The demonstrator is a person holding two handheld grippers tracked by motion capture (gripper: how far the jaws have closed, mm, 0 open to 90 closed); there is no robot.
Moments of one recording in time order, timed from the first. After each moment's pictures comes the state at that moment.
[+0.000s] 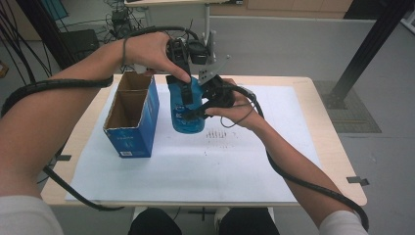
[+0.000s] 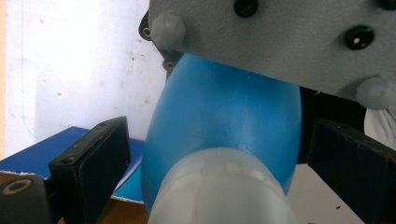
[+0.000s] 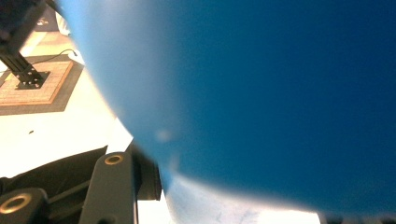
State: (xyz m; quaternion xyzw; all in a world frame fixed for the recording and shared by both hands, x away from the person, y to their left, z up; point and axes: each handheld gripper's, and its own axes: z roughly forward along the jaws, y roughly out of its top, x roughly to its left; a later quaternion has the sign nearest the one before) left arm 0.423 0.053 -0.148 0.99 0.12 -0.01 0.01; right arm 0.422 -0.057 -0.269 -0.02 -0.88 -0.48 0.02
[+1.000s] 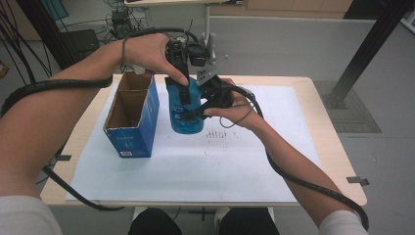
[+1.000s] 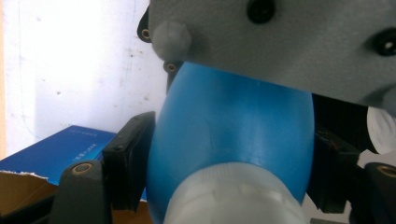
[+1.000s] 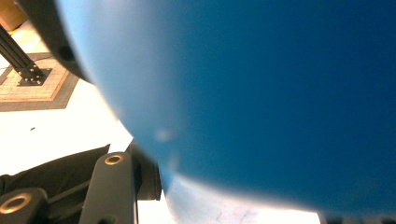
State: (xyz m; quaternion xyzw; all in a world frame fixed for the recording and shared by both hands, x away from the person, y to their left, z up) left arm 0.422 0.055 -0.150 0.99 0.11 -0.01 0.00; right arm 0.421 -0.053 -0.268 0.00 -0.87 -0.48 0.01
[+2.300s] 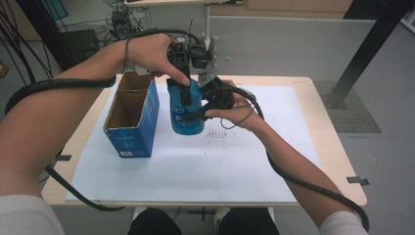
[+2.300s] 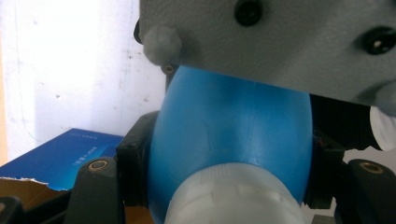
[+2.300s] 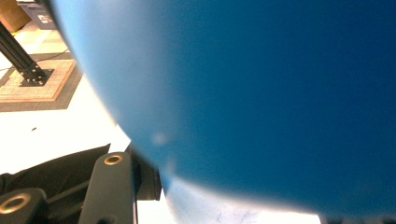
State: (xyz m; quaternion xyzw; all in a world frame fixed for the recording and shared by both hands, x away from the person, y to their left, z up) left arm 0.422 0.050 -0.154 0.99 0.10 -0.01 -0.01; right arm 0.421 -0.056 -0.273 0.00 -0.87 -0.49 0.01
